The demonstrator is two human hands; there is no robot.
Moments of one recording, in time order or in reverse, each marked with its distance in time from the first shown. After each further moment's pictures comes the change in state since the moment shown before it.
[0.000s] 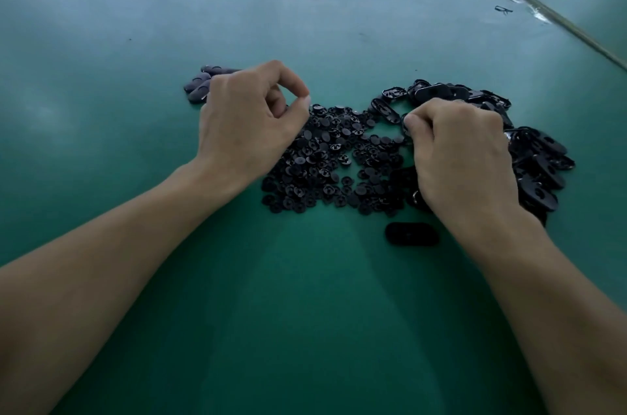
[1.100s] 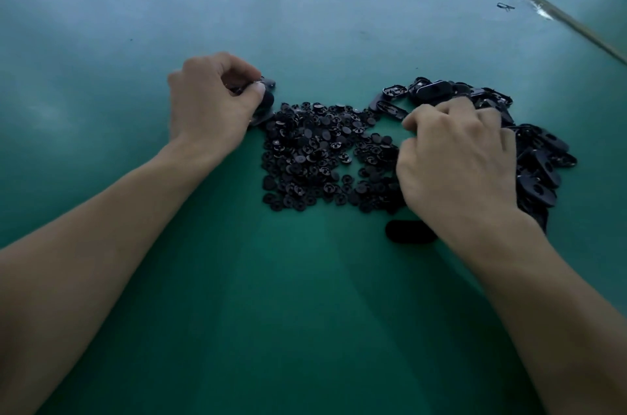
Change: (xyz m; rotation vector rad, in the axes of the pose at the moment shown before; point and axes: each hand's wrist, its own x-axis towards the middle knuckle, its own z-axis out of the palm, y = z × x) left_hand 0.019 -0.026 -0.018 0.061 0.043 -0.248; right_hand -0.011 -0.022 -0.010 -0.259 -0.187 0.095
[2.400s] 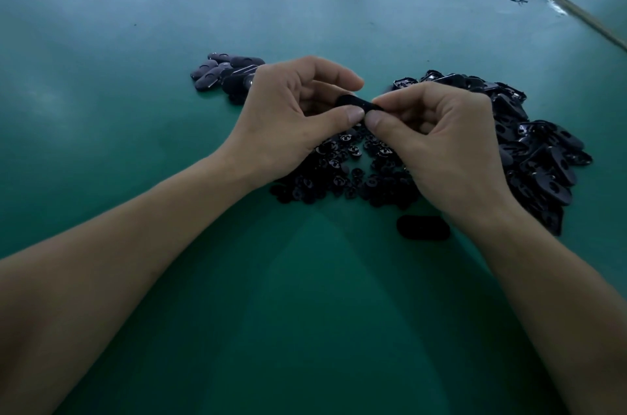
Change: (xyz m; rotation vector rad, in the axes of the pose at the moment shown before) left_hand -0.039 0.038 0.018 -0.631 -0.454 0.175; right_hand 0.013 -0.002 0.019 1.066 0.048 -0.159
